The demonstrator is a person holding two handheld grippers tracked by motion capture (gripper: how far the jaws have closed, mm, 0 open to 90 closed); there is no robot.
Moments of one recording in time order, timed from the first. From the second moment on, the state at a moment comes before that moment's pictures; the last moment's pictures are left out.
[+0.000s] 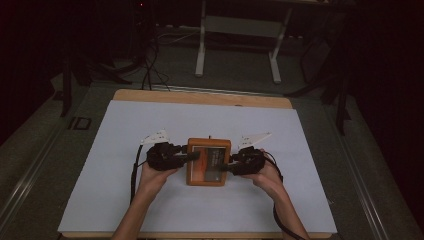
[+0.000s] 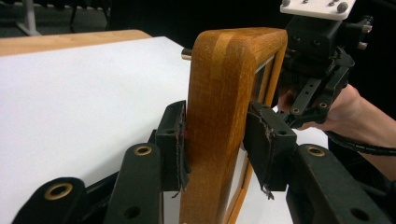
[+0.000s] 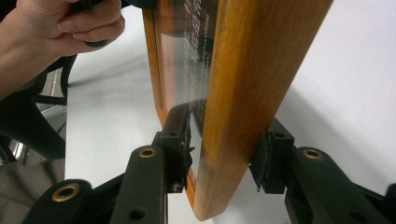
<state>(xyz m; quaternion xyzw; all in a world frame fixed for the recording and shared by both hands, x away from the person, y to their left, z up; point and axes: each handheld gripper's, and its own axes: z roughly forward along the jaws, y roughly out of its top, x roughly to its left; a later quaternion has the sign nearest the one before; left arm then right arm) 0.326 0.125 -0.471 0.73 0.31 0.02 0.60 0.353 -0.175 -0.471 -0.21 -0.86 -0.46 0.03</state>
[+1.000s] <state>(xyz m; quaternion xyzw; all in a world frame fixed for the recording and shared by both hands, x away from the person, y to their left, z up) 0.338 0.123 -0.494 0.72 0.36 -0.01 0.59 0.359 -0.173 -0.483 -0.23 -0.86 -0.45 0.03</state>
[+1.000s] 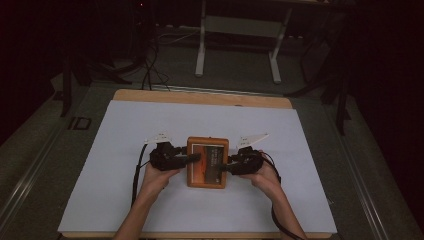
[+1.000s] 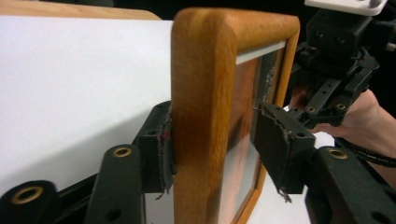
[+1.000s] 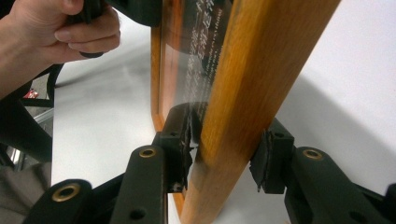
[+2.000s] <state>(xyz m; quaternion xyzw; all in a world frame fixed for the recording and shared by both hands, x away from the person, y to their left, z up) 0.346 0.115 -0.517 0.75 0.38 0.00 0.54 0.364 -0.177 -0.496 -0.30 -0.85 -0.44 0.01</state>
